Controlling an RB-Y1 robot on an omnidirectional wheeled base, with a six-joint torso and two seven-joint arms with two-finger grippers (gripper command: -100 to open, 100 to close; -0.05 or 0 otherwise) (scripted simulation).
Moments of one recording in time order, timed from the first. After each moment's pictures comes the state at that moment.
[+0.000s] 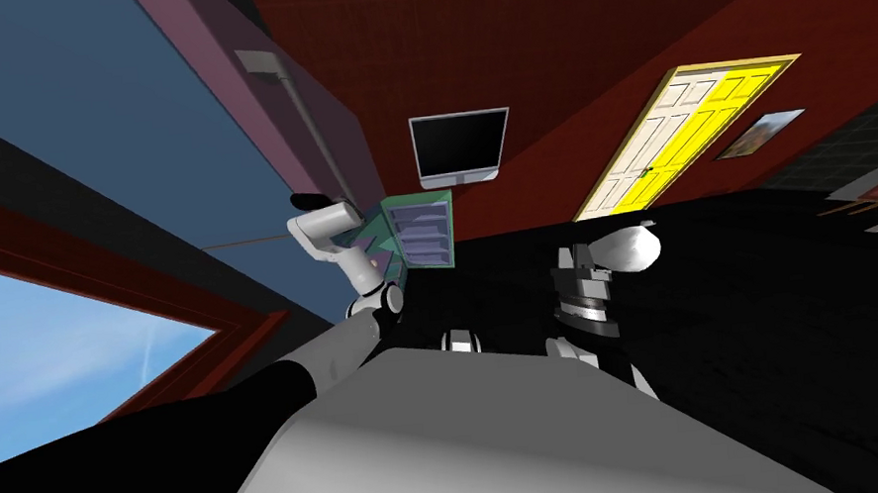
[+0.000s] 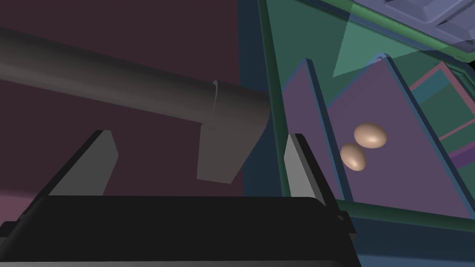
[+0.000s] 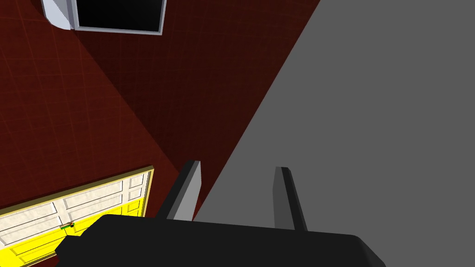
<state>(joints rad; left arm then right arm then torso) -0.85 0.17 0.60 -1.99 -0.24 1.30 0.18 0.55 -0.01 -0.06 -2.20 0.00 -0.62 0.00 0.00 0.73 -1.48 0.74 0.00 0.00</state>
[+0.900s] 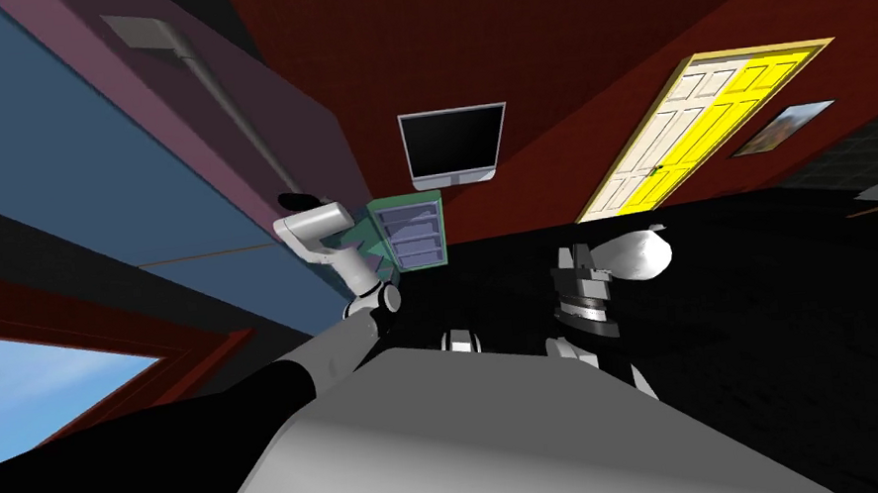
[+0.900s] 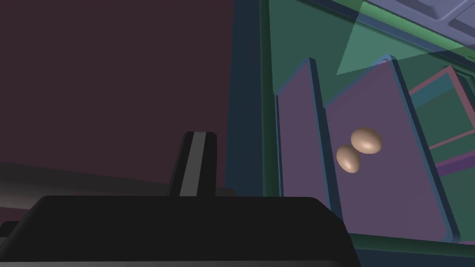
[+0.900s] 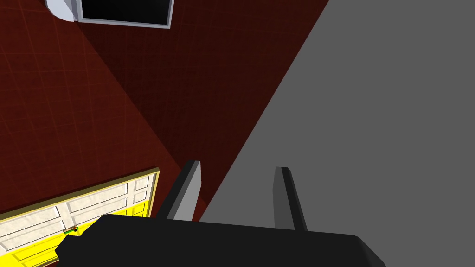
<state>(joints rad) -0.85 0.20 0.63 -2.02 -0.33 1.32 0.19 0.55 -0.01 -0.06 -2.20 0.00 -0.62 0.00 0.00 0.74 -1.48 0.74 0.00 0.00</state>
